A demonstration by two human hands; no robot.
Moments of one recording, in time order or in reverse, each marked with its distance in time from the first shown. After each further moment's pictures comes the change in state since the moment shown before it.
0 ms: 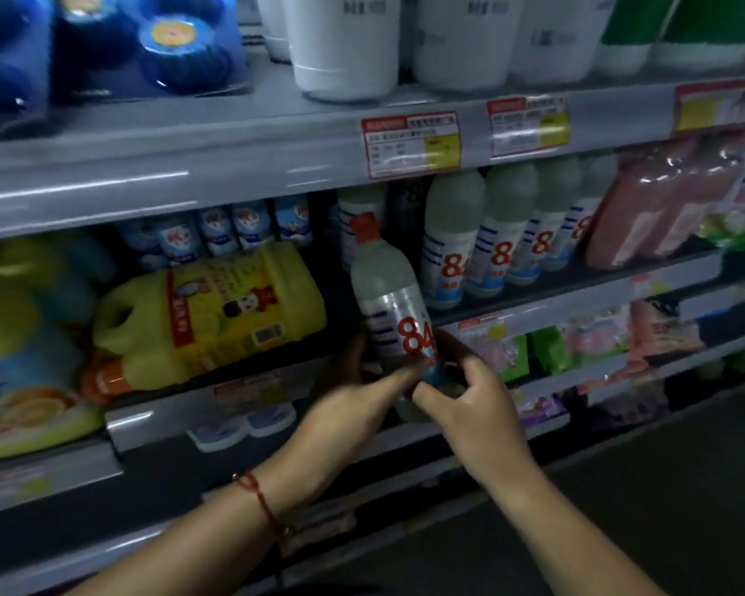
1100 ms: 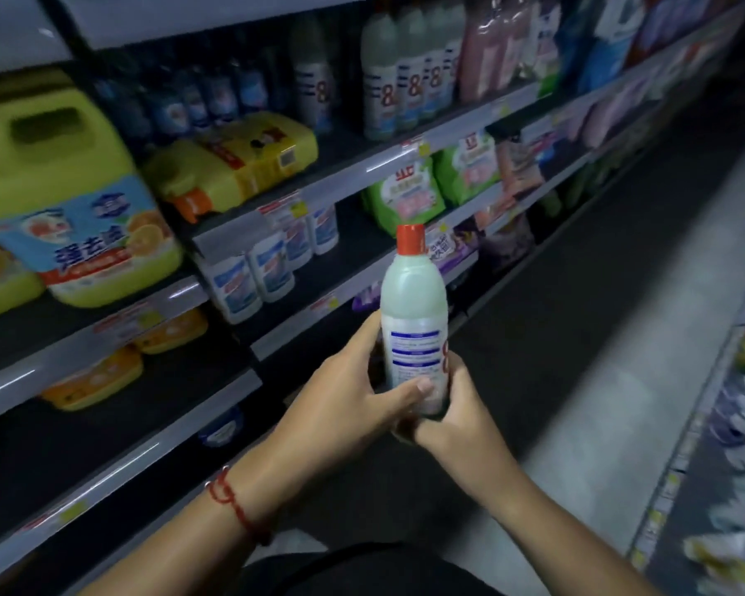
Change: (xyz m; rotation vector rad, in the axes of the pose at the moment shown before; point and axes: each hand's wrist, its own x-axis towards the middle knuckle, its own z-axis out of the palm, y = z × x) left_hand -0.249 -0.124 -0.140 0.392 -0.551 0.455; right_hand -0.337 -0.008 0.188 0.151 0.307 0.233
